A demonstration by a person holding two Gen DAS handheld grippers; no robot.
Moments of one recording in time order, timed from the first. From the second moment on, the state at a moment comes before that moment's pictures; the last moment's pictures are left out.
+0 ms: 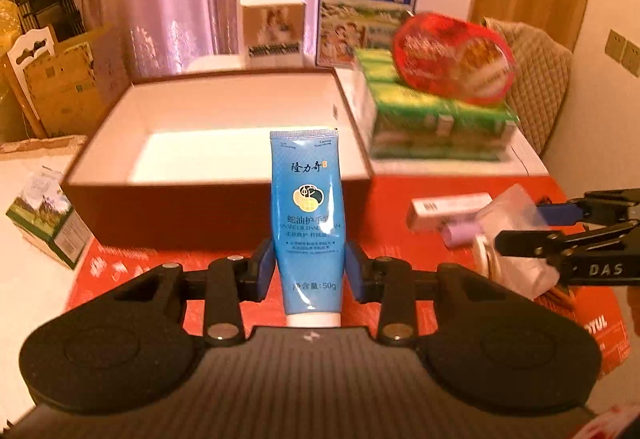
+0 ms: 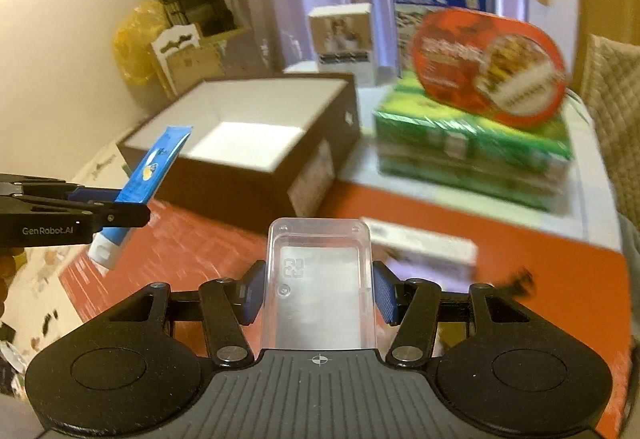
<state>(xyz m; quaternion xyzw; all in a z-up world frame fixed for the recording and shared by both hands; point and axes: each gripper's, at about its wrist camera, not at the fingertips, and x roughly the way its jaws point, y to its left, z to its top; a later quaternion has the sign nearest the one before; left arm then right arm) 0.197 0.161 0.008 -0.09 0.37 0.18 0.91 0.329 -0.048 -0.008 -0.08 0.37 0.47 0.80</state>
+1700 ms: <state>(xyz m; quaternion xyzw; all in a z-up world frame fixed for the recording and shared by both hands) 0.317 0.380 -0.076 -0.13 0.48 0.14 0.86 0.414 0.224 -0.062 -0.08 0.47 0.37 0.80</state>
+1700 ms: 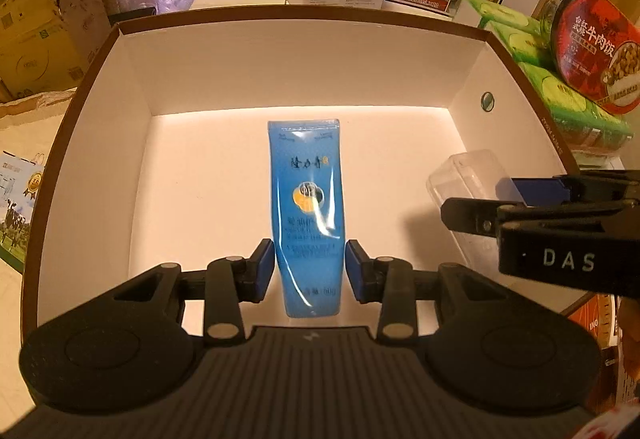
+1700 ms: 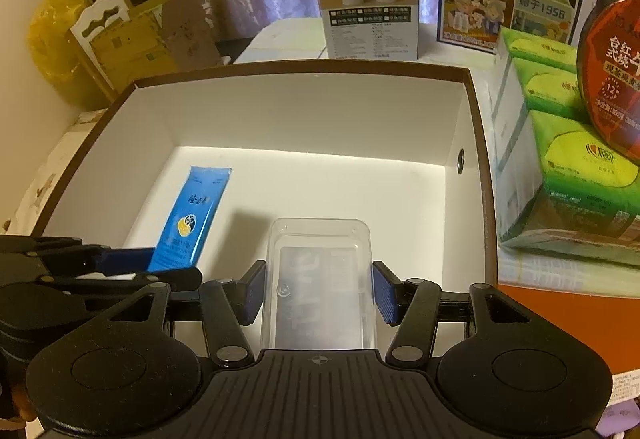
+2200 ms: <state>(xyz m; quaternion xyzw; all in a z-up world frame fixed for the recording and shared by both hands) 0.309 0.393 -0.063 -0.12 0.47 0.15 0.86 0.410 0.230 -0.058 -0.07 0.48 0.37 0.79</state>
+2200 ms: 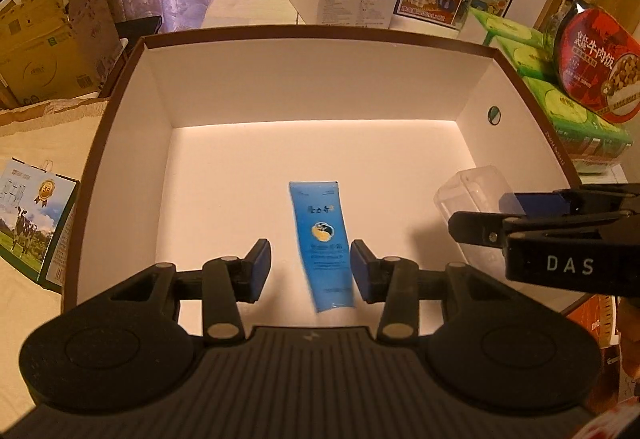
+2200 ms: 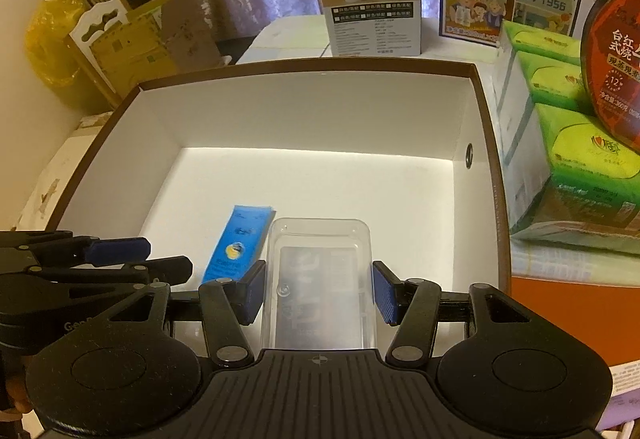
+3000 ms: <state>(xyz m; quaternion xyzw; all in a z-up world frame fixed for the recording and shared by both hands) 0.289 0.390 -0.048 -0.12 0.45 0.16 0.87 0.393 0.220 -0.050 -0.04 0.48 0.38 0.79</state>
